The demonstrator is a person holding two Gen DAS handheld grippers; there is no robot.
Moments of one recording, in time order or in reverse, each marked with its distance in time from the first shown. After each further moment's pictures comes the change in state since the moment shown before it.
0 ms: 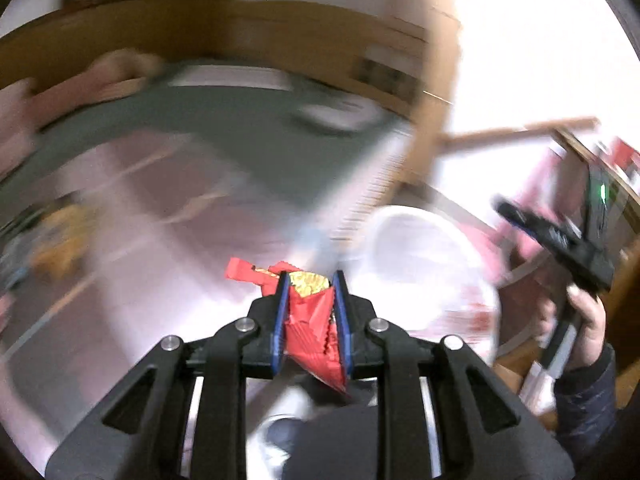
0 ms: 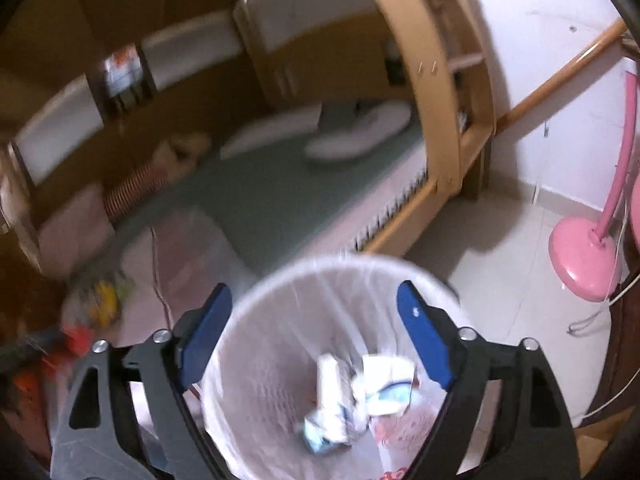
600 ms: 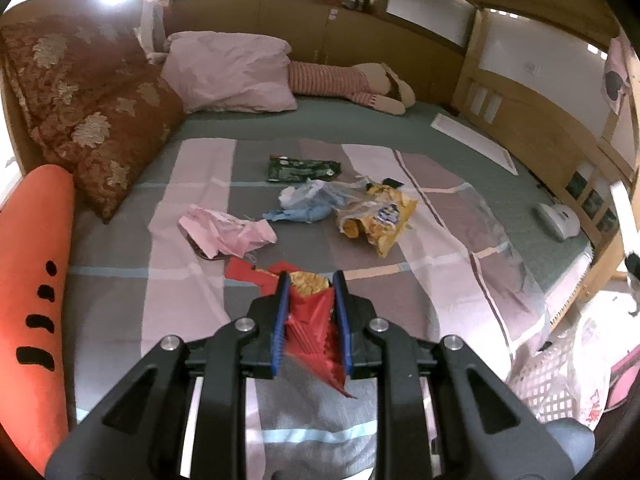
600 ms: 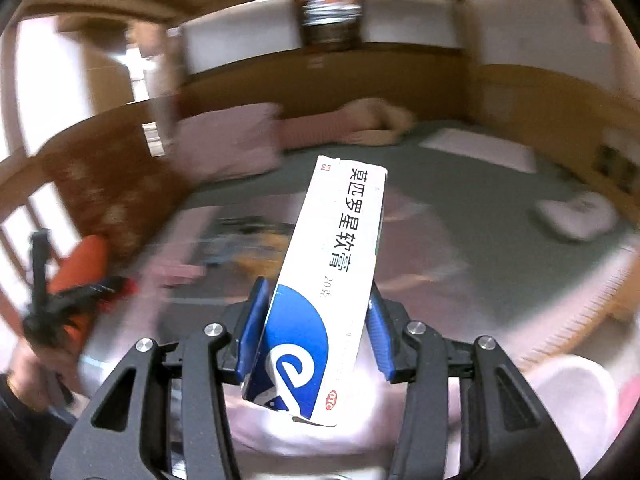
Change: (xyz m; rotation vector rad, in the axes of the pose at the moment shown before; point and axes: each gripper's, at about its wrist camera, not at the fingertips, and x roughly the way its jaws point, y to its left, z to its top) left arm -0.165 0.268 -0.125 -0.519 -0.186 0.629; right arm 0.031 0.279 -0.020 -0.485 0.099 0.385
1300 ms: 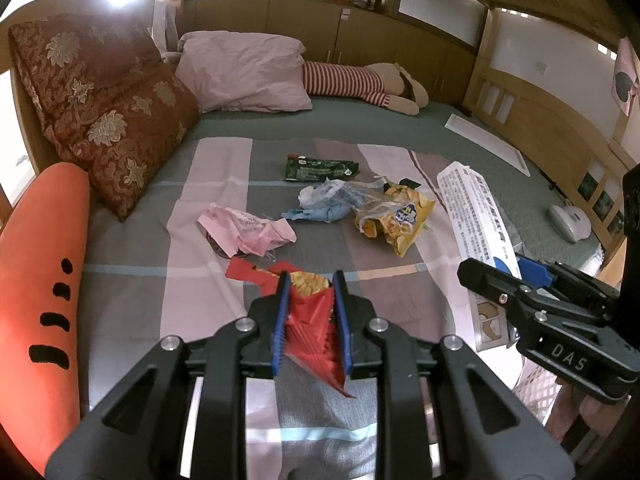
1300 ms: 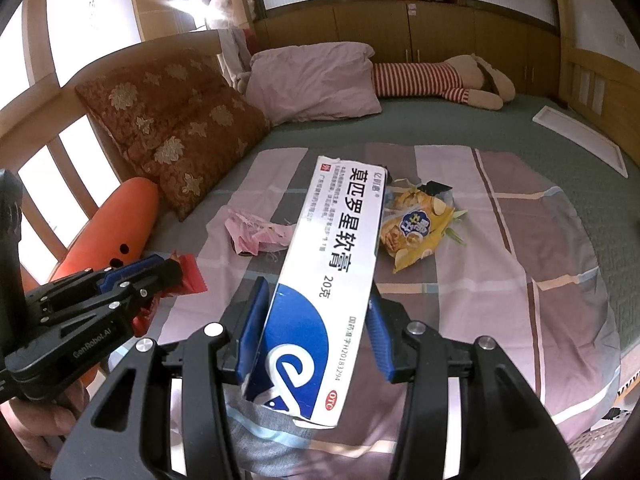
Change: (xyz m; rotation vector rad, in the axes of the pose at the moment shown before) left arm -0.003 0.013 0.003 -0.010 0.003 0.062; right arm 0.144 0.180 0.001 -0.138 0.190 0.272
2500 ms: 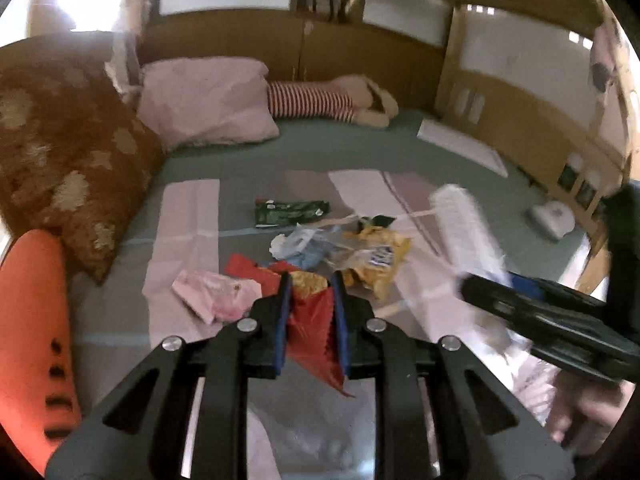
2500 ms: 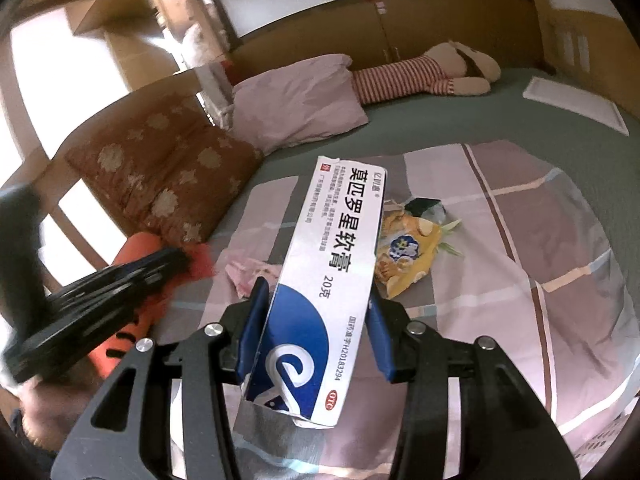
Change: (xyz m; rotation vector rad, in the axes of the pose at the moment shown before) left arm -0.003 -0.017 0.049 0.083 -0.060 -0.078; right arm -0.003 -0.041 0.030 0.152 -0.045 0.063
